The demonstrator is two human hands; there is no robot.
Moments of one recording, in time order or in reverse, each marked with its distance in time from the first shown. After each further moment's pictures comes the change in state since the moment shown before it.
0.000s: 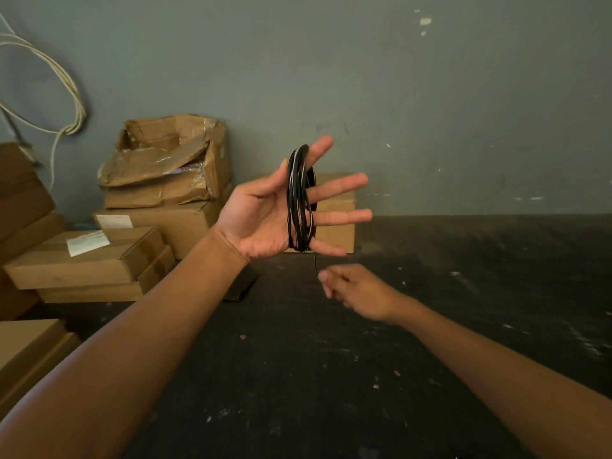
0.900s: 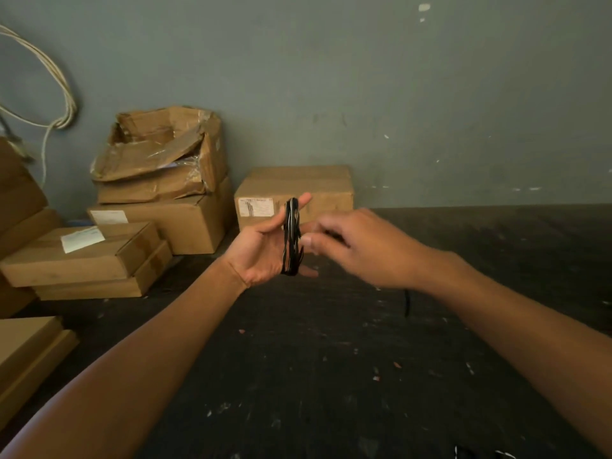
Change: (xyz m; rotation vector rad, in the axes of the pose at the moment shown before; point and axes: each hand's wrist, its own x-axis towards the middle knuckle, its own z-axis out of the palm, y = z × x) left_hand -0.029 -0.051 -0.068 0.049 0.504 -0.012; right_hand -0.017 -0.114 -0.033 -0.517 0.056 -0.248
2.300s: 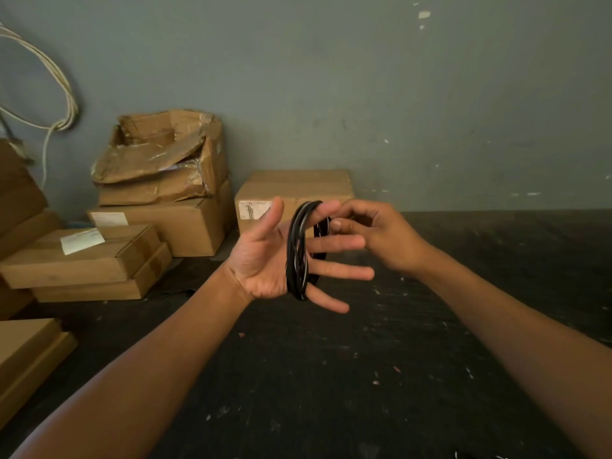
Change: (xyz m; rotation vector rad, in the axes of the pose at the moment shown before) left_hand -0.014 0.006 0.049 -0.170 -0.579 -0.127; right_hand 0.006 0.050 0.004 0.585 0.168 0.053
